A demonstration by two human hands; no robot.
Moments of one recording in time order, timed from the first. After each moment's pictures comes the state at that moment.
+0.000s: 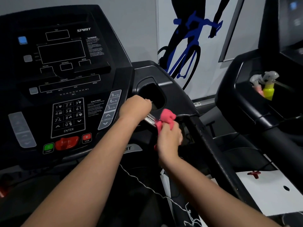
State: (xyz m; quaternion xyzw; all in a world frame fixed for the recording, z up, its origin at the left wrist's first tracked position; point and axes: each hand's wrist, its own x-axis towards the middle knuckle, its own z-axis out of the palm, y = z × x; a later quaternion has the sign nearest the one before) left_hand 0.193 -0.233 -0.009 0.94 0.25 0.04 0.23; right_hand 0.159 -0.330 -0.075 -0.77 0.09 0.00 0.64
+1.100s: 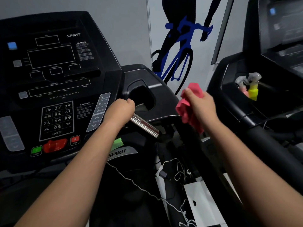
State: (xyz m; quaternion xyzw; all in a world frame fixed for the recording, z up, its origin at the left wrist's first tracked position) left_hand 0.185 -0.229 -0.012 0.91 0.28 0.09 0.29; right_hand 0.243 -0.444 -0.019 -0.71 -0.05 0.02 0.70
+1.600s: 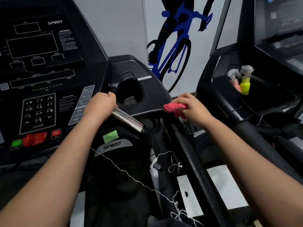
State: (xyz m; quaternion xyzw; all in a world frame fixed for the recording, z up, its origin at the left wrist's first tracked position) left_hand 0.187 -0.235 -0.013 0.90 0.32 0.10 0.29; right_hand 0.291 -0.497 -0.066 -0.86 -0.30 0.05 0.40
